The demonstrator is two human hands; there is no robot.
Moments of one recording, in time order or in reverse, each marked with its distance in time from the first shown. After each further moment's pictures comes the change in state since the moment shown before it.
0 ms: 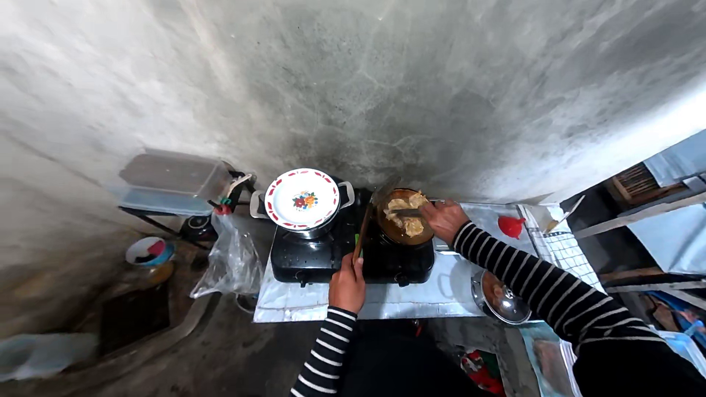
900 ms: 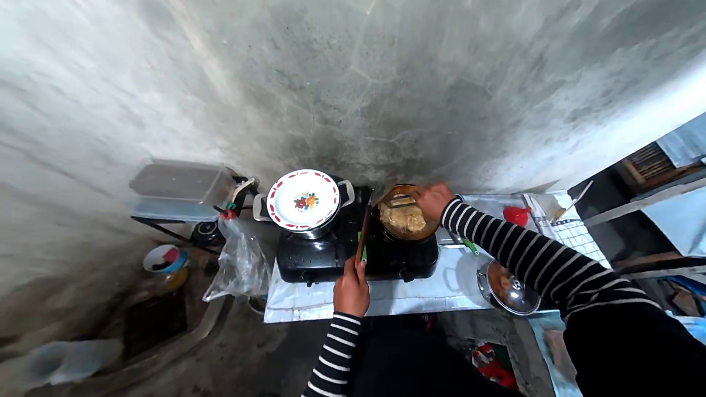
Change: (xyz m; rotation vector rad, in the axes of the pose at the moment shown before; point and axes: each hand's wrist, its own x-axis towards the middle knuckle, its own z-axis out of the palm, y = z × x) left_hand -0.011 -0.006 0.008 0.010 0.036 0.014; right_hand 0.037 0.000 -0.019 0.071 -0.064 0.064
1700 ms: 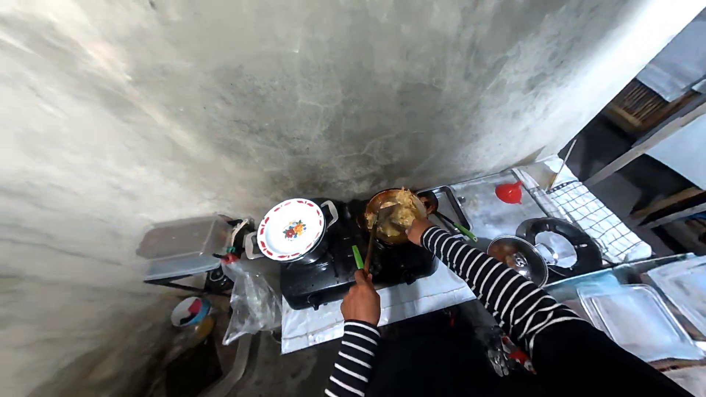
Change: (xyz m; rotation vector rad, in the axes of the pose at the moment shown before) left_hand -0.011 0.053 0.022 0.561 -0.115 -0.082; right_hand -0.031 -0.020 0.058 0.857 -0.384 0.551
